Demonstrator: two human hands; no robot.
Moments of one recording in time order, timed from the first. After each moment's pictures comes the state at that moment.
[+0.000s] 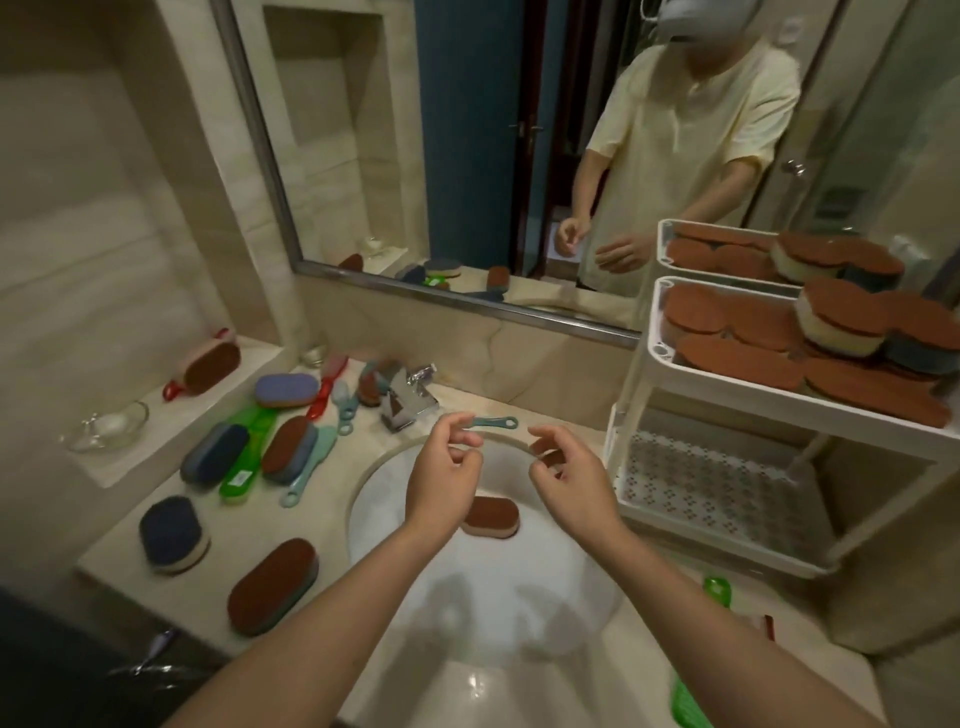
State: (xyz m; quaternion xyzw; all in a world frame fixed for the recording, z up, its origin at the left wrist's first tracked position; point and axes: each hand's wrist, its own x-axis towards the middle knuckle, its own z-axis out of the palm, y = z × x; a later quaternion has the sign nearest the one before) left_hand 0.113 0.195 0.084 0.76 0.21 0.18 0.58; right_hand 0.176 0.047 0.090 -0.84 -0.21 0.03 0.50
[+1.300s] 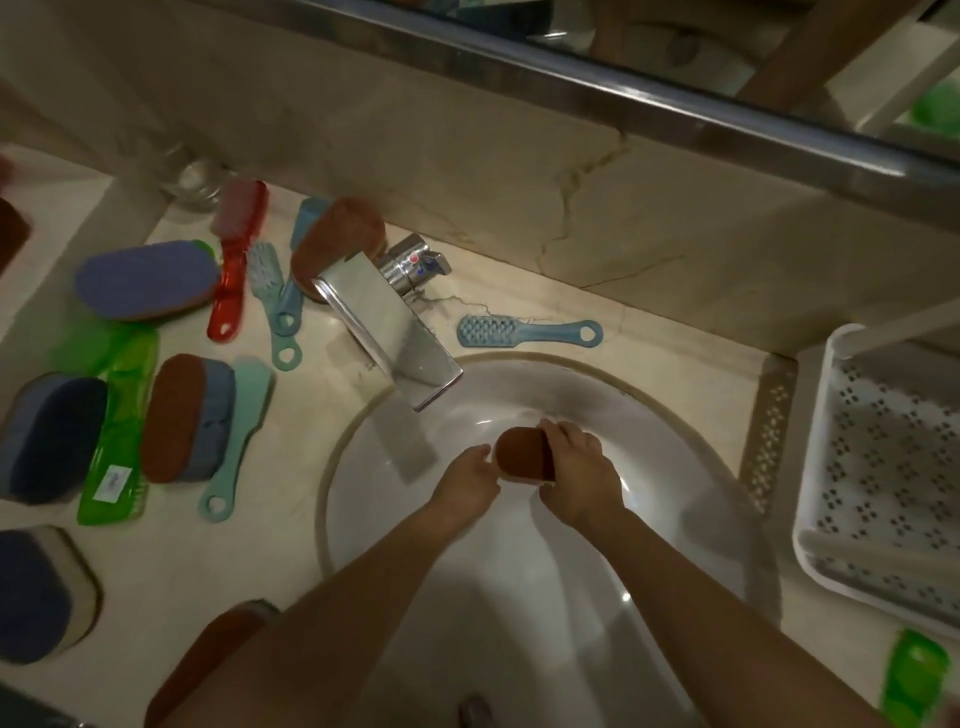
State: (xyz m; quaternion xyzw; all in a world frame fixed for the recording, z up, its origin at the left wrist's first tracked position) left_hand 0.229 0.288 -0.155 0.66 0.39 -0.27 0.59; right_hand 0.295 0.144 -0.161 -0.93 -0.20 0.31 0.09
